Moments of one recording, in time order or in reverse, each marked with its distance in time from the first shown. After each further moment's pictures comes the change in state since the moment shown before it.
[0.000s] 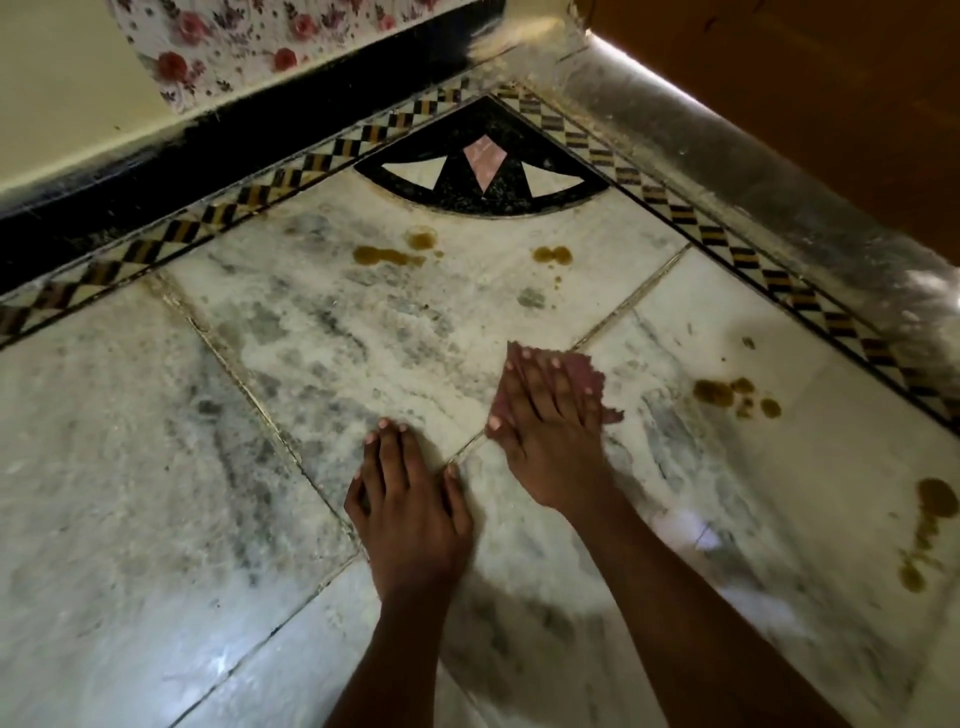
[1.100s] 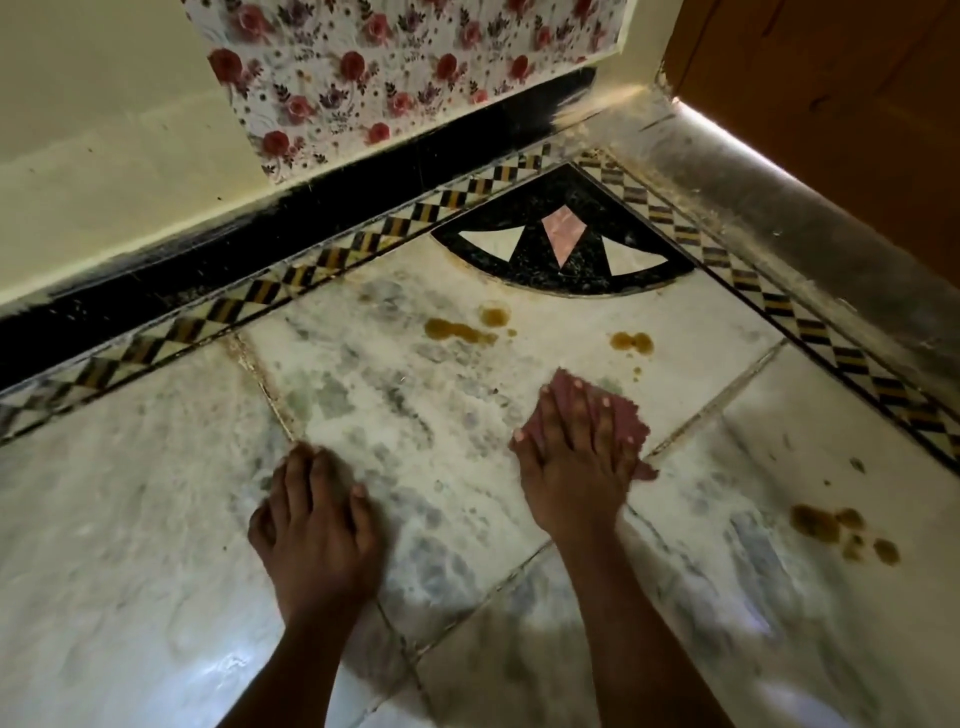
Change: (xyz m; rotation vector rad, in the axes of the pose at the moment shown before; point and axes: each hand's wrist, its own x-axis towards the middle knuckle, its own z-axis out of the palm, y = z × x) left_hand 0.114 -0.111 -0.030 0.047 0.094 -0.189; right_hand 0.099 -0.050 0.014 0.044 0.125 0.212
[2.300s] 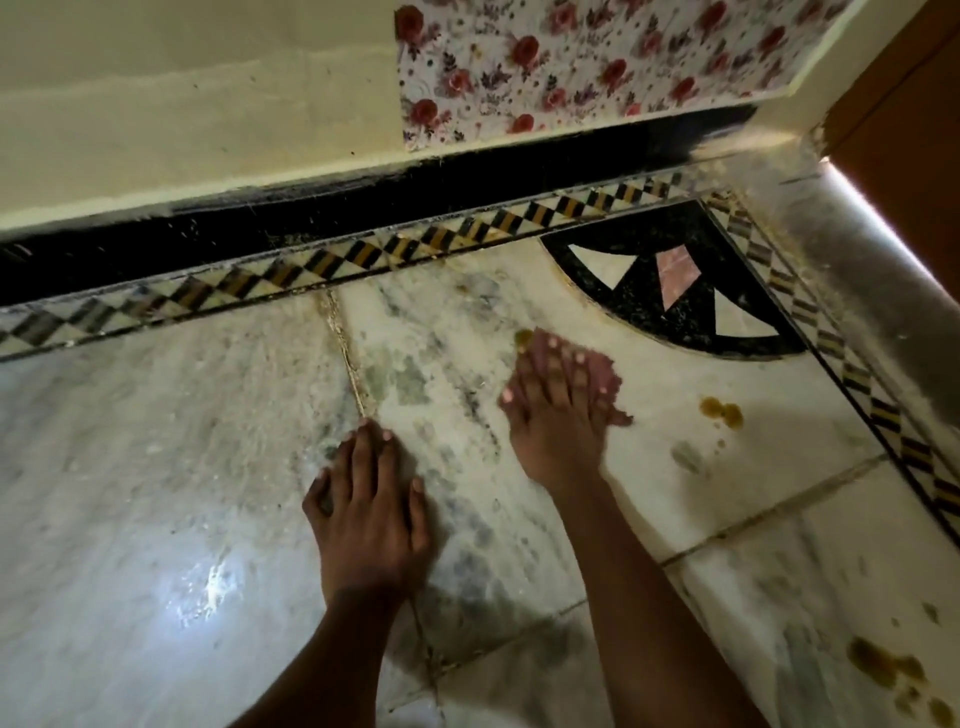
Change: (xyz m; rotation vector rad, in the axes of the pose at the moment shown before) left_hand 0.005 -0.003 0.000 0.057 -0.086 -0.053; right_hand 0.080 -0.096 0.013 -0.028 -0.170 -0.372
